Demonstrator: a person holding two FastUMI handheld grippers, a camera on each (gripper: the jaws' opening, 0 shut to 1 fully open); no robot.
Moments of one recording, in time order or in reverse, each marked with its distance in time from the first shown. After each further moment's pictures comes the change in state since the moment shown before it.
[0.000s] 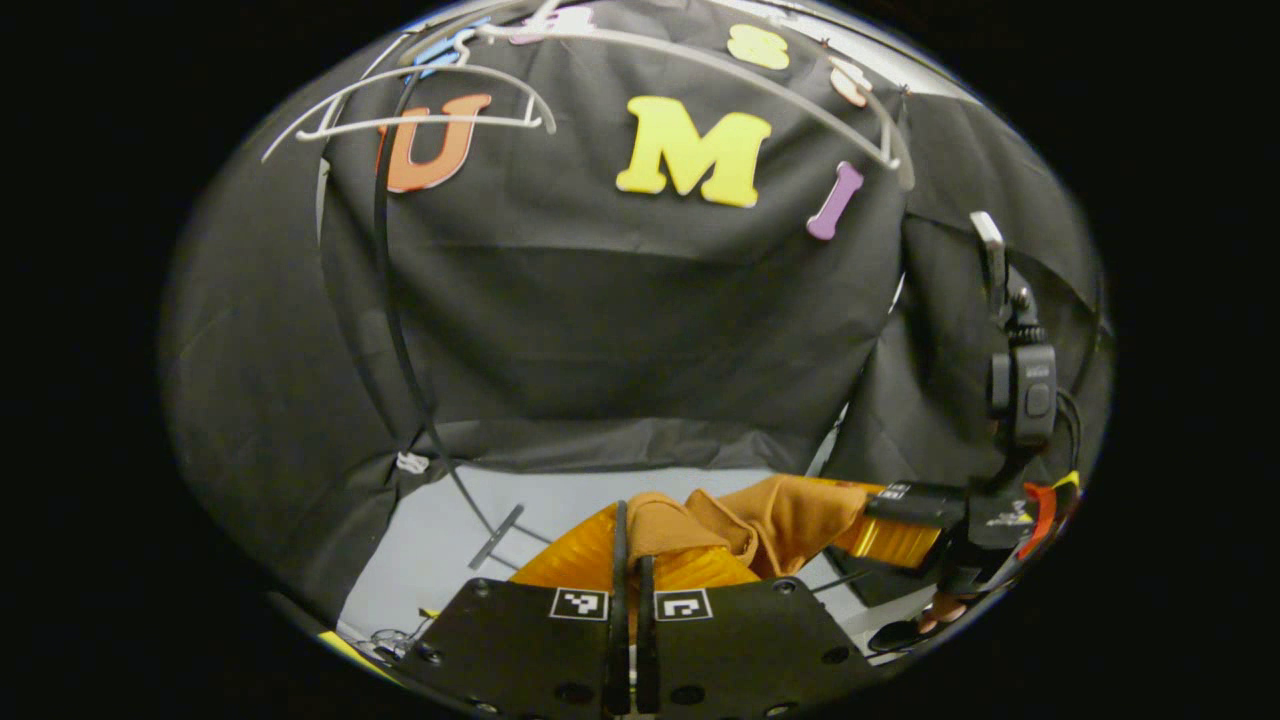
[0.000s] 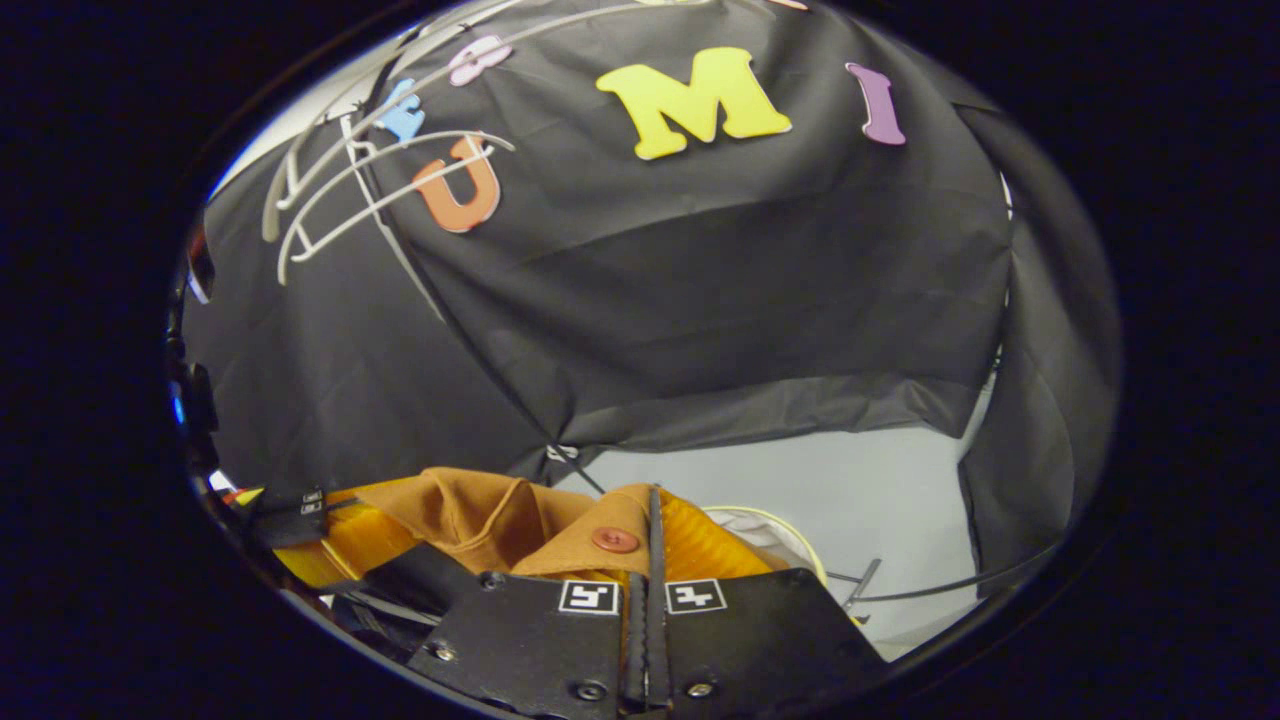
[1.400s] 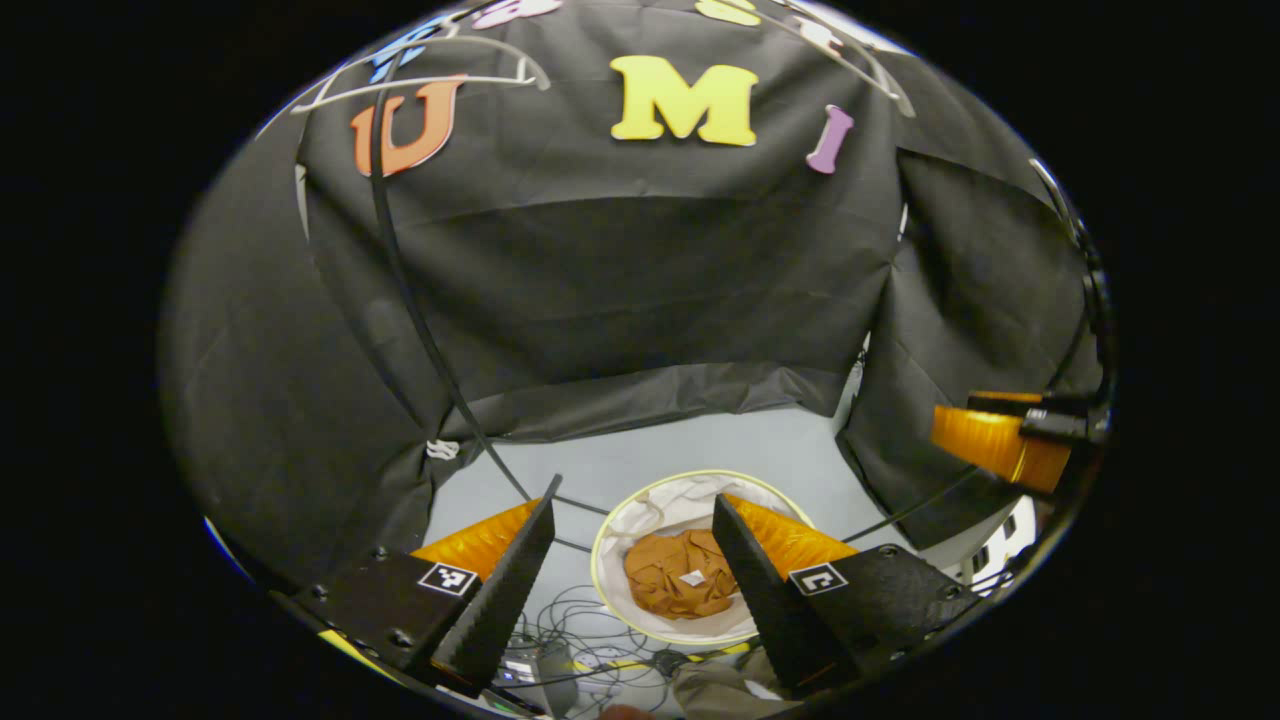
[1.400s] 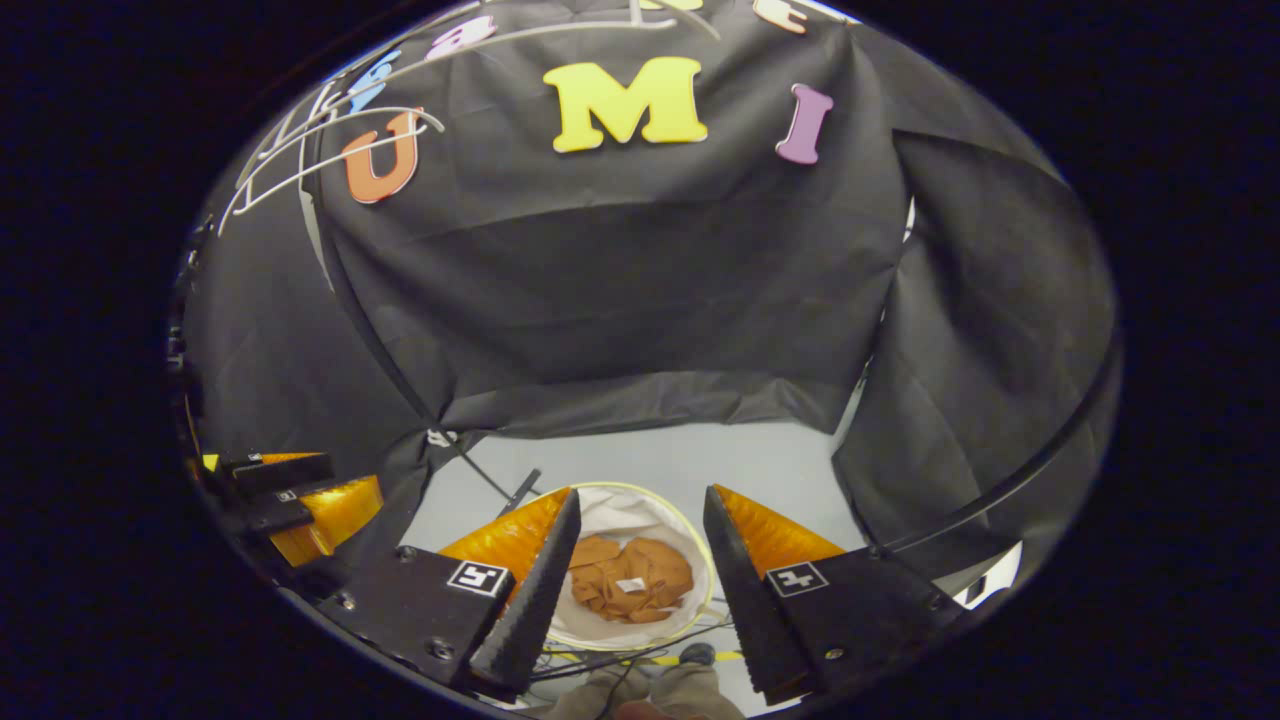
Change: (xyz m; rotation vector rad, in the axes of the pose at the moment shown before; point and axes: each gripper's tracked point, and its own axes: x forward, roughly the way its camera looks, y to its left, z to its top) left arm -0.013 0.046 -0.027 0.173 0.069 0.013; right arm -0.084 -0.051 -0.007 -0.053 -0.099 -0.353
